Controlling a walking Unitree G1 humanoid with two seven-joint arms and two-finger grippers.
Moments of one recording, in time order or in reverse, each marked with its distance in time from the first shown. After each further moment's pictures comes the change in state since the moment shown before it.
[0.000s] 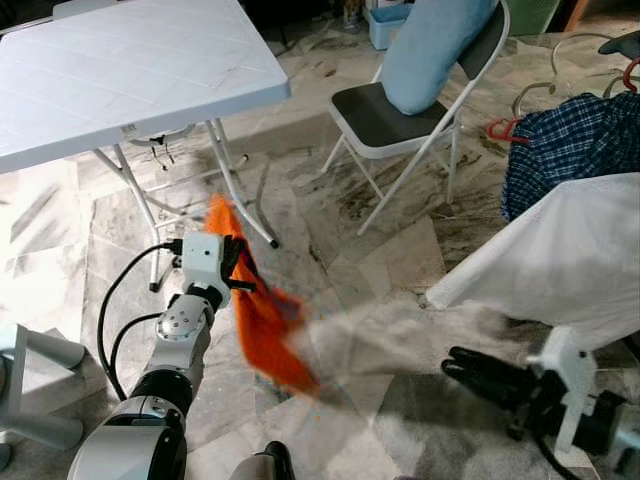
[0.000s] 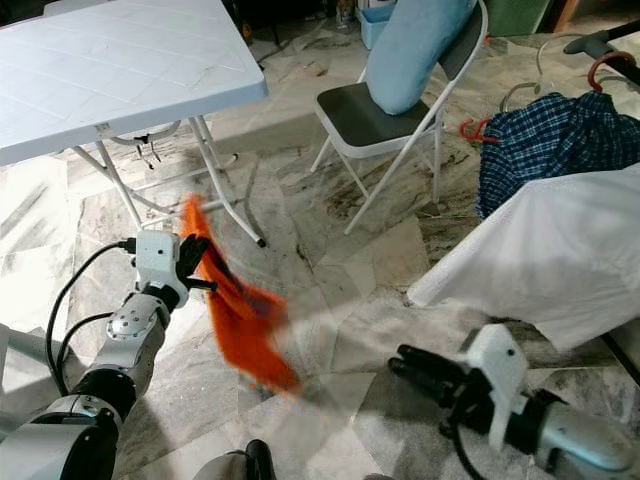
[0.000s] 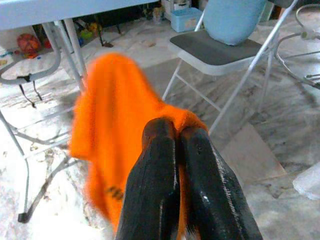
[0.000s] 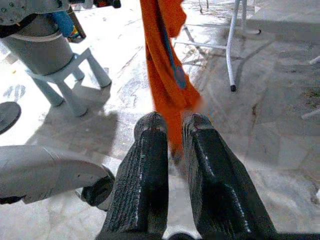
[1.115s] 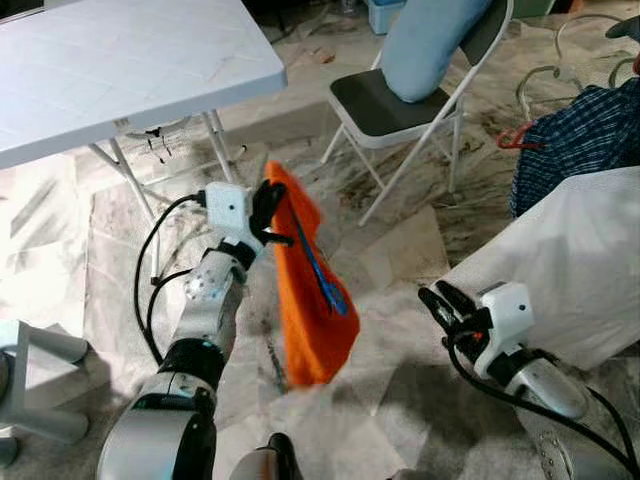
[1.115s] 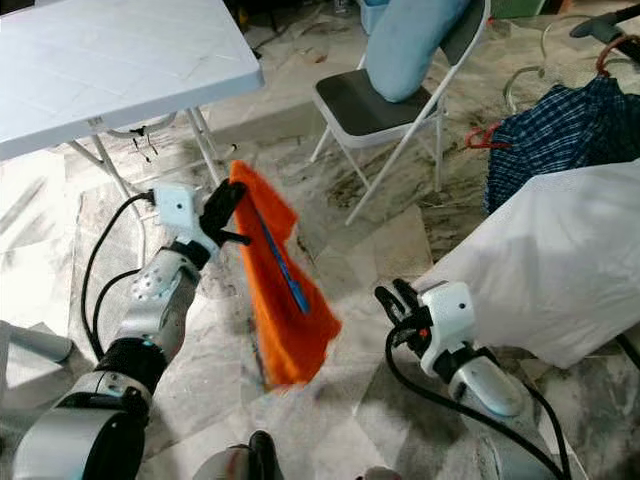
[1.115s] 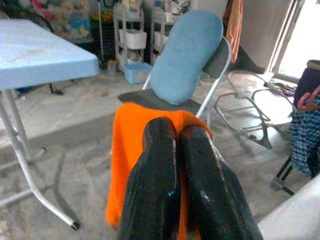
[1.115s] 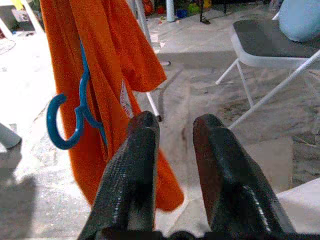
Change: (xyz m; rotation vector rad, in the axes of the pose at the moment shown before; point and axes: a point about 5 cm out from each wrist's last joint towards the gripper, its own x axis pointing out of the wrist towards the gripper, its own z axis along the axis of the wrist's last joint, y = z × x) left arm 0.030 -0.046 0.070 -0.116 -0.249 -0.194; right arm 0.076 -0.034 -0.008 0.005 -0.203 -0.416
